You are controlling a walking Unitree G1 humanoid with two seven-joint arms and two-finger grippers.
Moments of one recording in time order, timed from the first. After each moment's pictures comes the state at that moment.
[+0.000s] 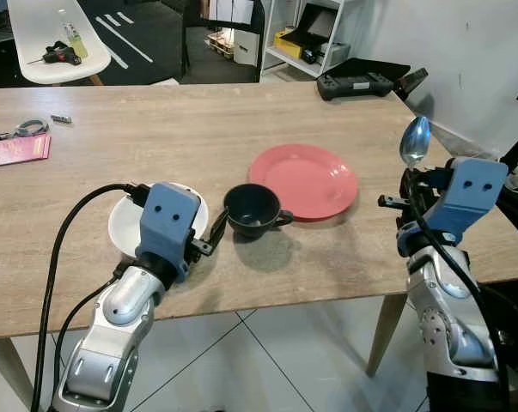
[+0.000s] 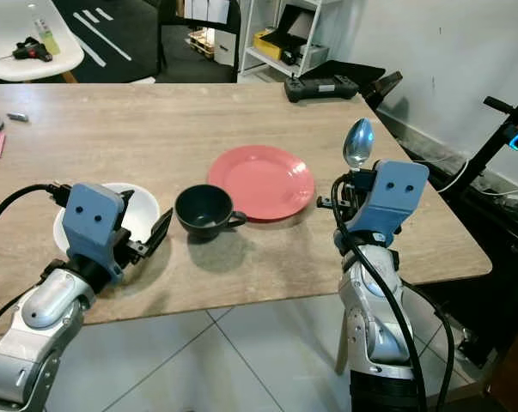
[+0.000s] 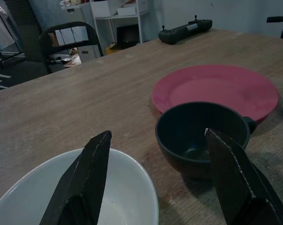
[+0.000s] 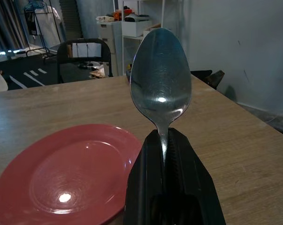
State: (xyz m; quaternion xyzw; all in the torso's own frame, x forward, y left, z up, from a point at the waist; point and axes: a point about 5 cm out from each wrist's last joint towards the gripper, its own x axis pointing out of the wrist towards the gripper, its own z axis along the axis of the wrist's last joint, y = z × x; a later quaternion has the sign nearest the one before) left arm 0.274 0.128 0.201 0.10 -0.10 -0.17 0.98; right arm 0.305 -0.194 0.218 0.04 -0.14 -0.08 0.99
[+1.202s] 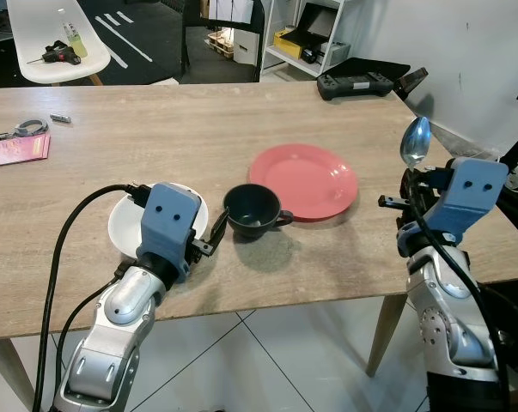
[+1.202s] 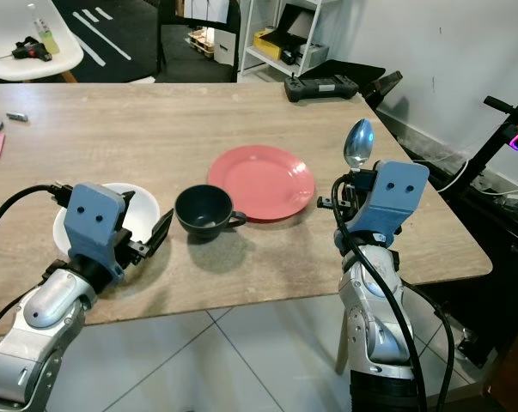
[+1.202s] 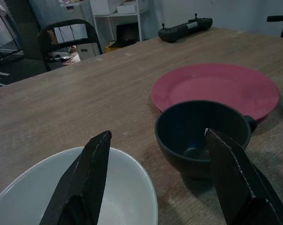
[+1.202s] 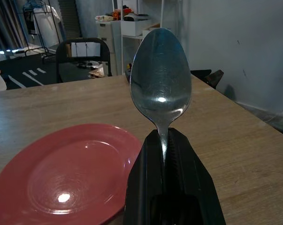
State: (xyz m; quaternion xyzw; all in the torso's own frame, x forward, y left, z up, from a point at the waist) left arm 0.275 0.127 0.199 0.10 -0.10 -0.17 0.98; right arm 0.305 -0.195 0.218 0.04 -0.14 -0.08 0.99
